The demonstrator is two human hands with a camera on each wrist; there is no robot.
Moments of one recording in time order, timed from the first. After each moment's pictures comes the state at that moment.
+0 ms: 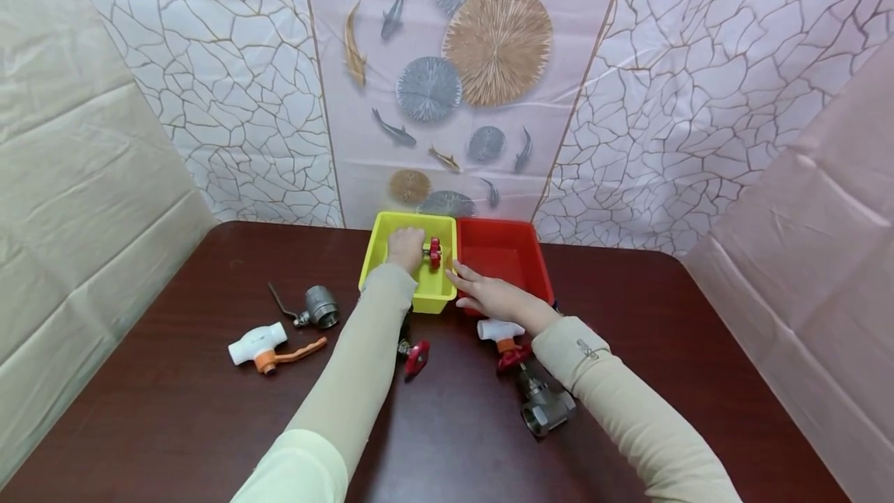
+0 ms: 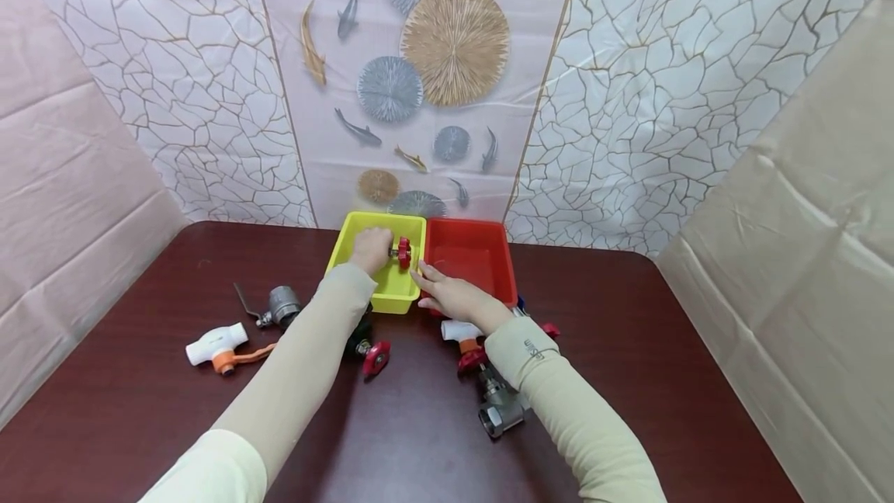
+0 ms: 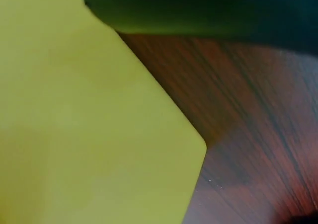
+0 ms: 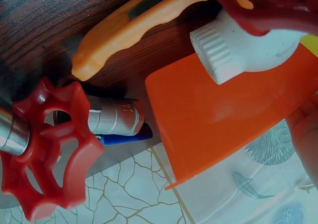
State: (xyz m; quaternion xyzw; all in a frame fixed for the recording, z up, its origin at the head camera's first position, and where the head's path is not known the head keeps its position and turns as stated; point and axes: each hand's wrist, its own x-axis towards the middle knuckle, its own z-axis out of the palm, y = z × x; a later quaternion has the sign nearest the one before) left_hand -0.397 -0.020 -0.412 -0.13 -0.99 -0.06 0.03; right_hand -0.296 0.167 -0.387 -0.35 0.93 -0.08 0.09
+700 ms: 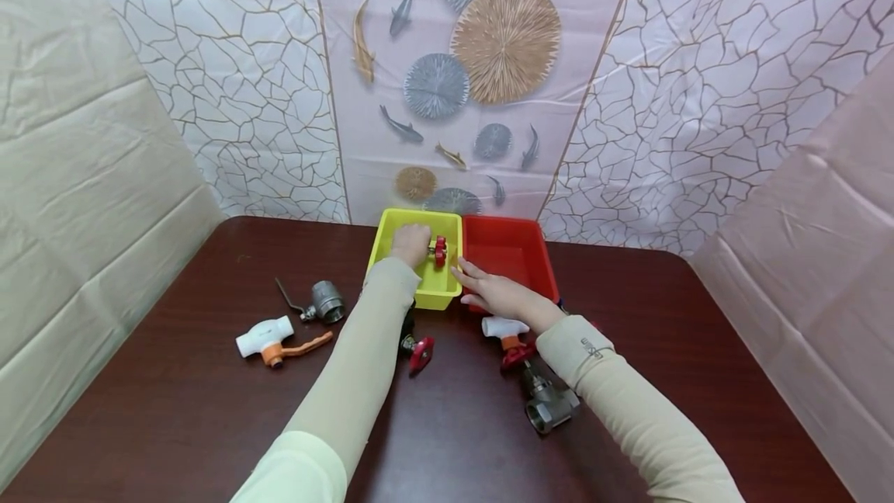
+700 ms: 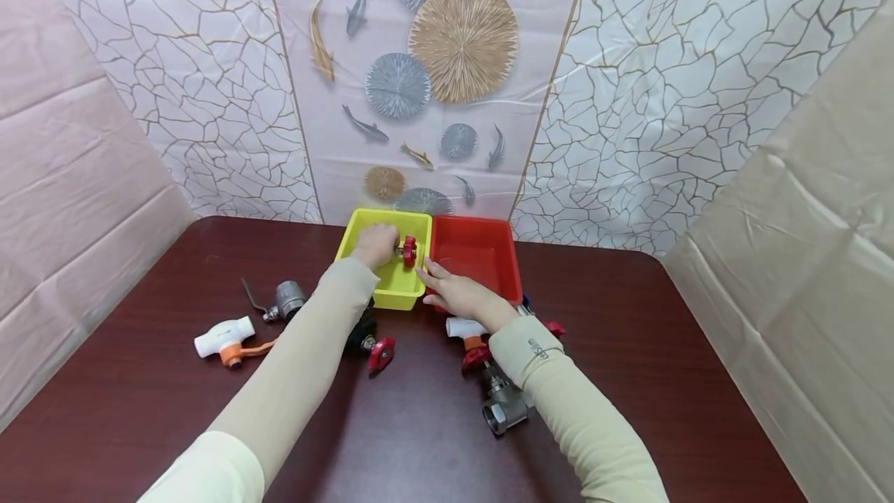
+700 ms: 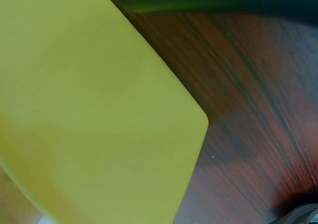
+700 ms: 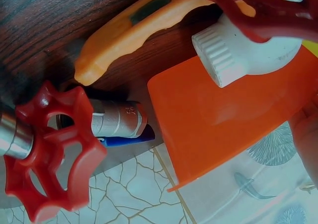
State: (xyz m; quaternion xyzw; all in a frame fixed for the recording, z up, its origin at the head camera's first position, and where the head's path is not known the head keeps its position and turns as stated) left_hand -0.391 -0.023 -0.400 -0.15 -0.99 -0.05 0.01; right_hand -0.297 0.165 -0.390 -0.35 0.93 -0.08 0.09
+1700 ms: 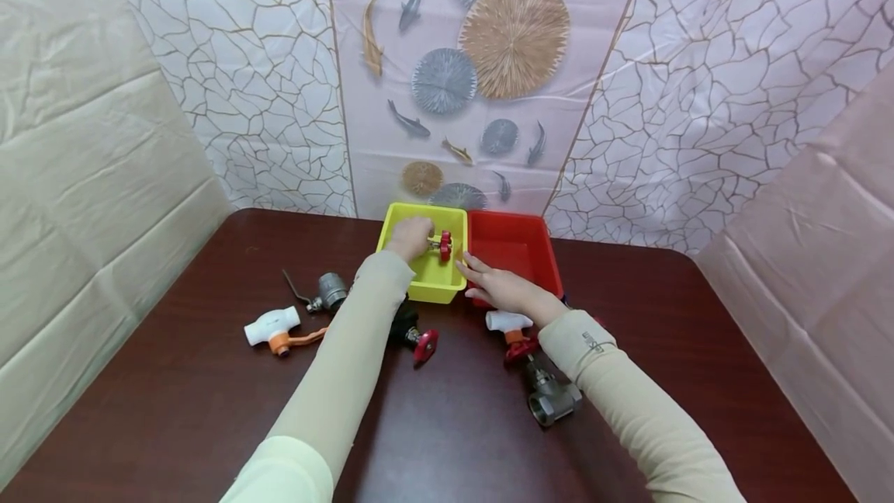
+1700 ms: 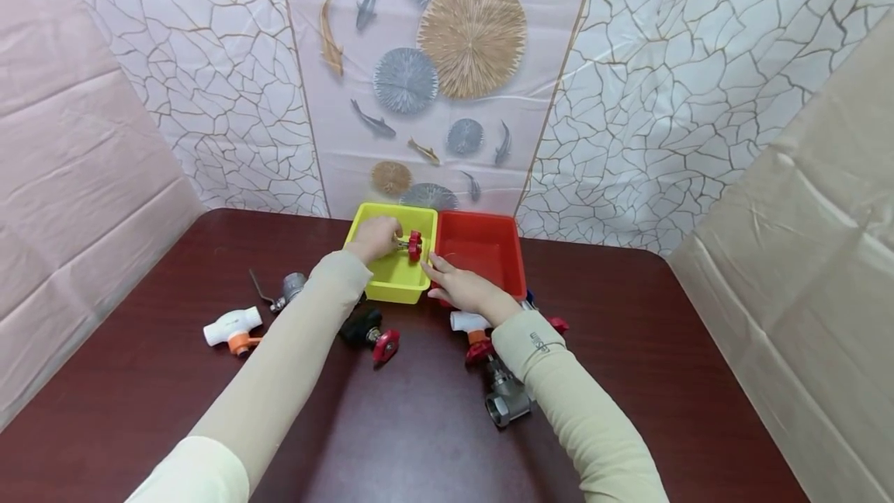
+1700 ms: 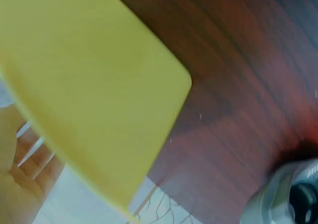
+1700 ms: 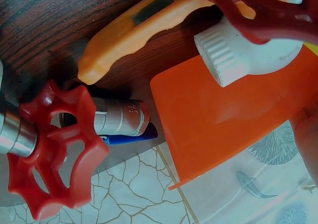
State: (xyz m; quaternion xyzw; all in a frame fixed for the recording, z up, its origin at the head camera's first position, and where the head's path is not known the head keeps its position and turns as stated) left_hand -0.381 -0.036 -0.388 -0.18 -0.98 -0.07 0.01; right_hand -0.298 0.164 -0.389 -0.34 0.93 -0.09 0.09
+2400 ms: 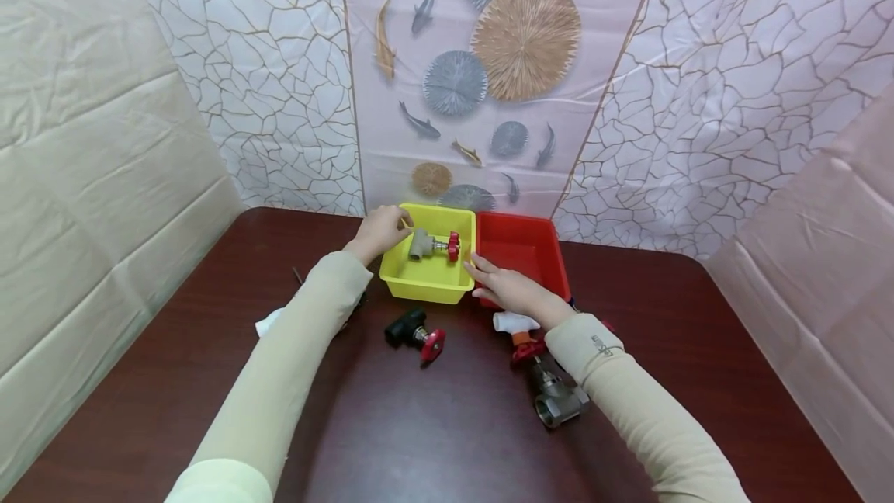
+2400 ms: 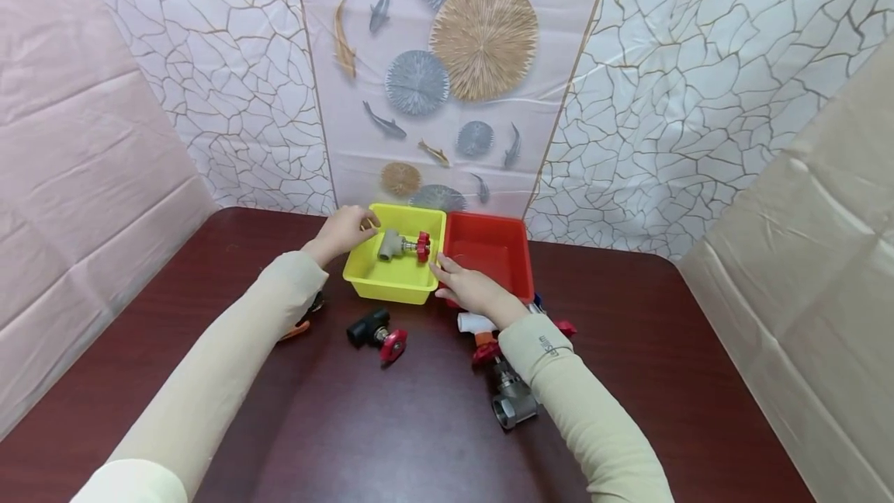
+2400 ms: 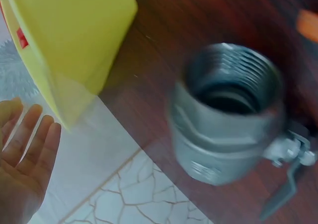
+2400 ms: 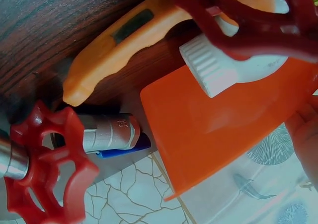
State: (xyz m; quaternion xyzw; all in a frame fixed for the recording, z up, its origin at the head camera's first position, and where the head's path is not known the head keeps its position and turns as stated) left_hand -0.366 -0.102 -0.373 -0.16 -0.96 -0.21 0.03; right_hand -0.294 0.160 -0.388 -0.35 0.93 -0.08 0.06
